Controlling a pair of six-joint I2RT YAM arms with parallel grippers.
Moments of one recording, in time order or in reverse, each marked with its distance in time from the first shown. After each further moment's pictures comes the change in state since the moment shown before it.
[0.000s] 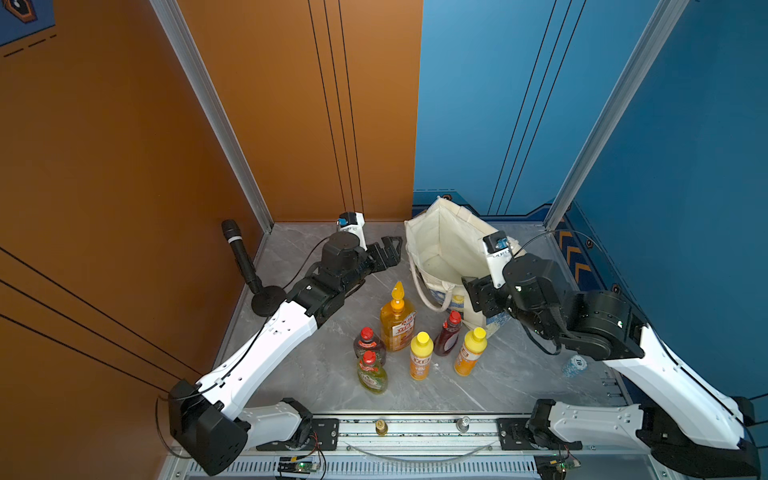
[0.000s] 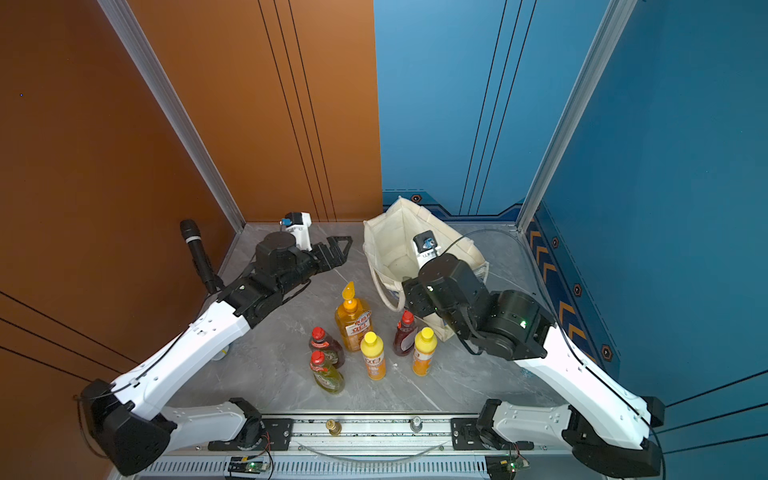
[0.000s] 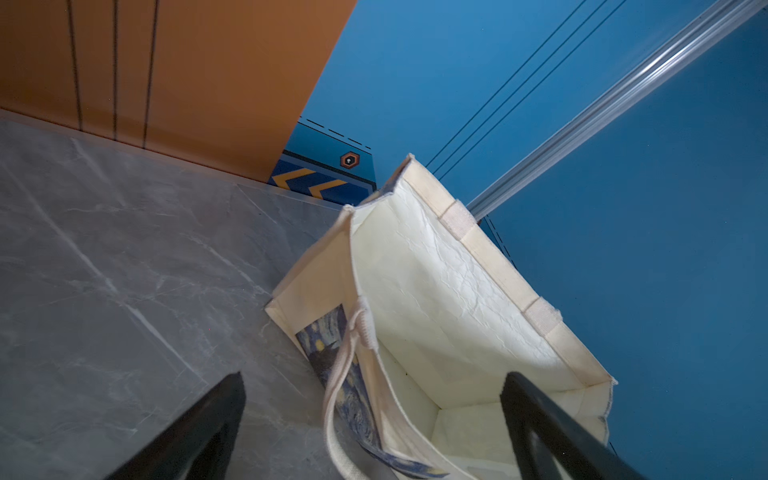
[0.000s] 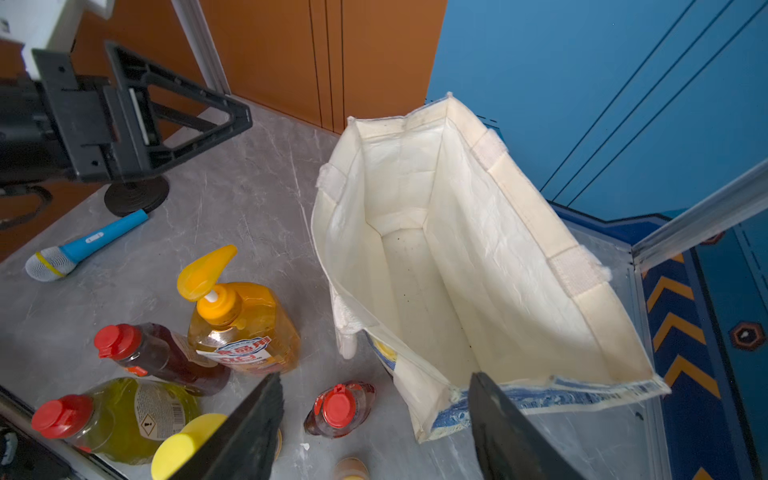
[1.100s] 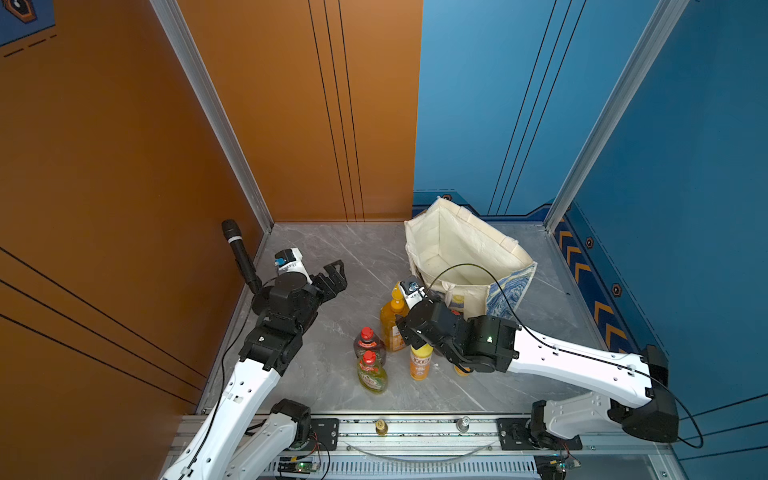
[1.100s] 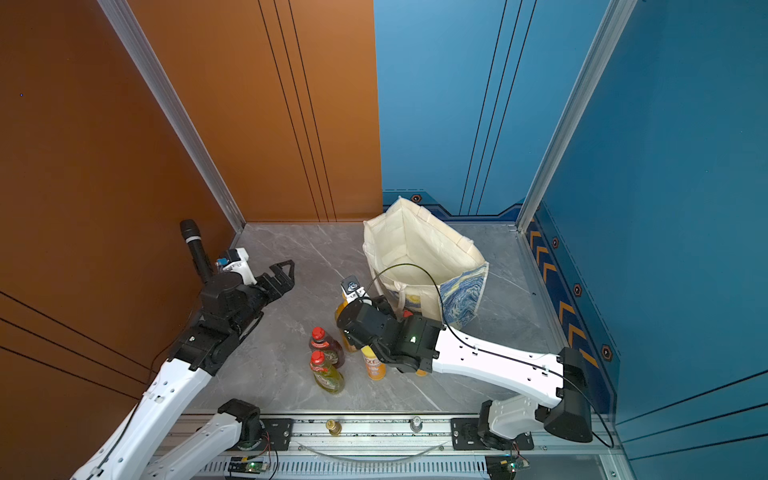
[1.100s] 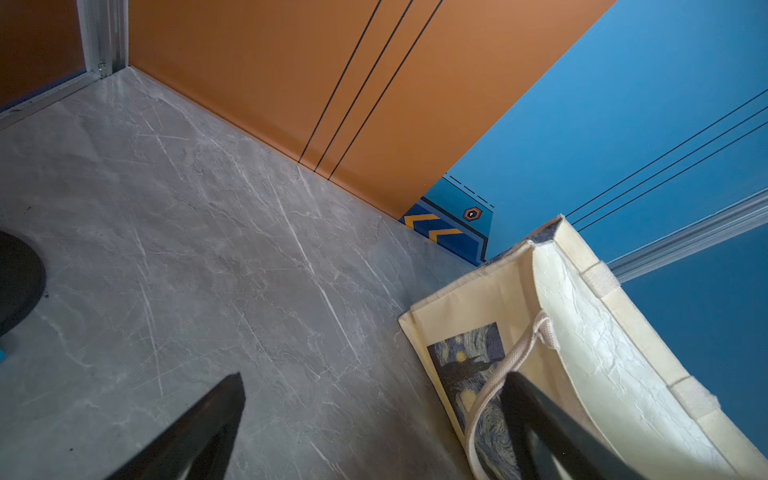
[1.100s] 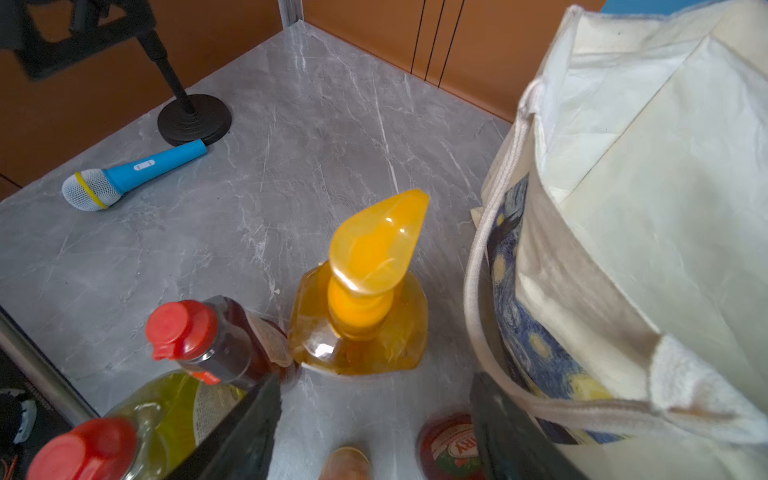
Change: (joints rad) left arm 0.241 -0.373 -0.319 -0.089 -0.080 -0.002; right arm 0.127 0.206 -0.342 0.454 -0.050 0.097
